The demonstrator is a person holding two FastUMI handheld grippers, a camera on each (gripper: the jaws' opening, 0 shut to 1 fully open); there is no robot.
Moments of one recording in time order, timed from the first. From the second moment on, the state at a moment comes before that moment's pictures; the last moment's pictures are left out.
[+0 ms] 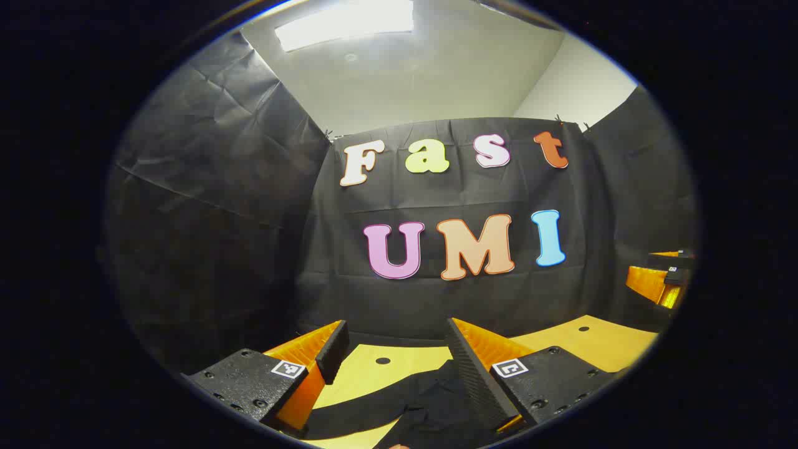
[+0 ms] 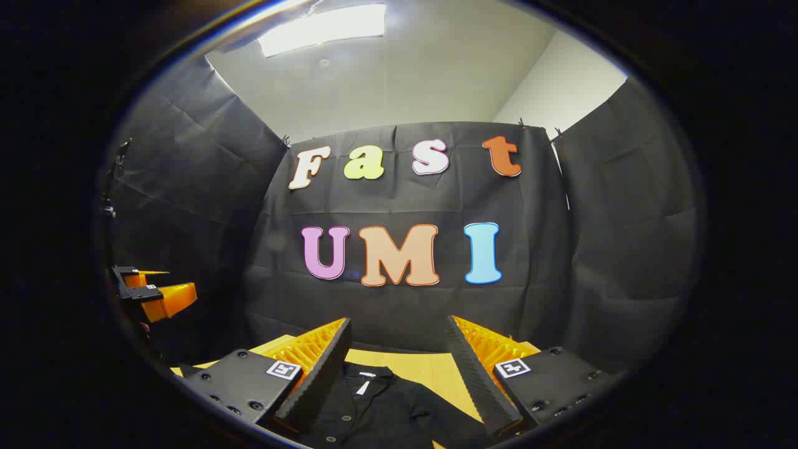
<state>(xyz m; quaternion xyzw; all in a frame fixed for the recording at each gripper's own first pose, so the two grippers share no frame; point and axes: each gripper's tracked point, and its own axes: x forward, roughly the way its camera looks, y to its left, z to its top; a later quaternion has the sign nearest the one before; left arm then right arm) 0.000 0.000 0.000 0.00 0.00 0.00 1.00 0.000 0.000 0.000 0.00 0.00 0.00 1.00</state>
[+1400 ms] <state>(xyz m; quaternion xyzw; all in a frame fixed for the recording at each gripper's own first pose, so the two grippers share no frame) 0.008 0.036 -0.029 -0.02 0.02 -0.02 1.00 -0.021 0.019 -0.005 -0.01 0.00 -0.04 1.00</state>
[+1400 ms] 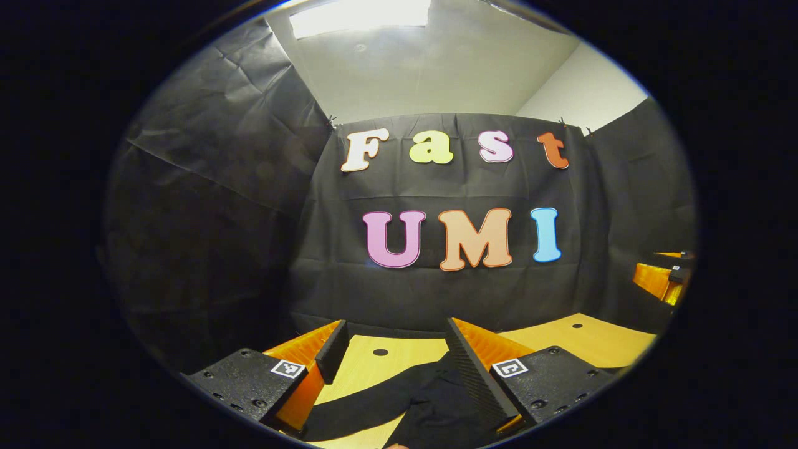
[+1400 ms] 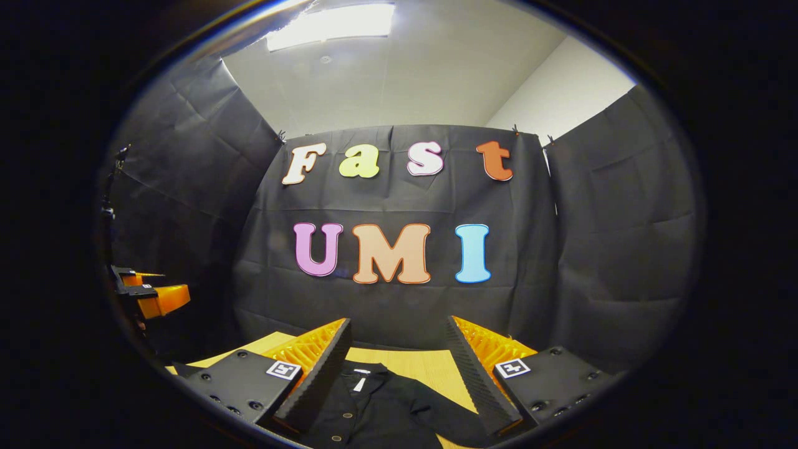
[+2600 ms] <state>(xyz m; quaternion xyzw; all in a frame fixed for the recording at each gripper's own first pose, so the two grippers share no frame) 0.019 -0.007 -0.023 -0.02 0.03 -0.02 1.00 -0.002 -0.045 -0.037 -0.05 0.05 -0.03 1.00</state>
